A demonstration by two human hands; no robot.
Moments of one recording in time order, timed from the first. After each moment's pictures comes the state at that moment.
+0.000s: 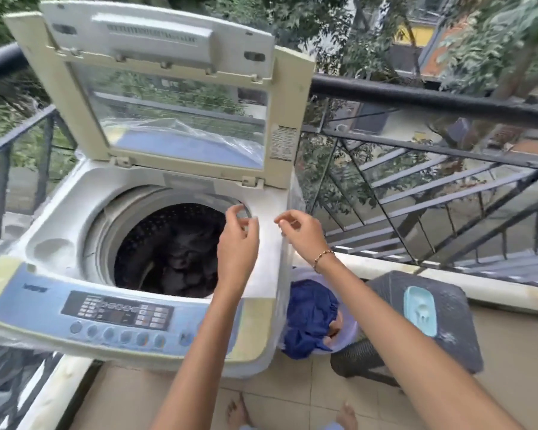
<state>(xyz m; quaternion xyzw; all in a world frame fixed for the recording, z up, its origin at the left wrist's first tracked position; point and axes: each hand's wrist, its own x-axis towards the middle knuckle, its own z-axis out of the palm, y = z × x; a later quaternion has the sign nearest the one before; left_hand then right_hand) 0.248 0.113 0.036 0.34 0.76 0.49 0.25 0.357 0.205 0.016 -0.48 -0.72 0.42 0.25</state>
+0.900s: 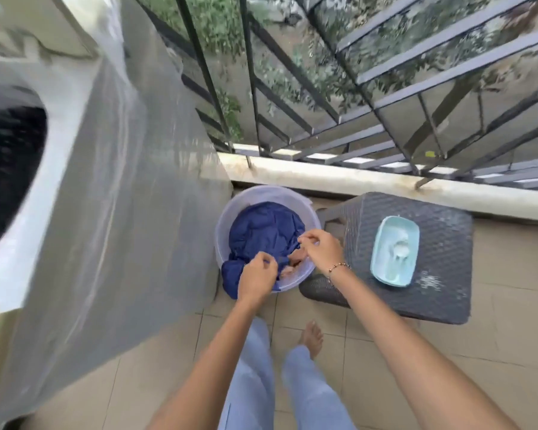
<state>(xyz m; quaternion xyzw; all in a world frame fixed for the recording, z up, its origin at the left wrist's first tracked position) 0.508 0.196 -0.270 0.25 0.83 0.19 0.47 0.625 0.289 -0.271 -0.65 -0.57 0.50 0.07</state>
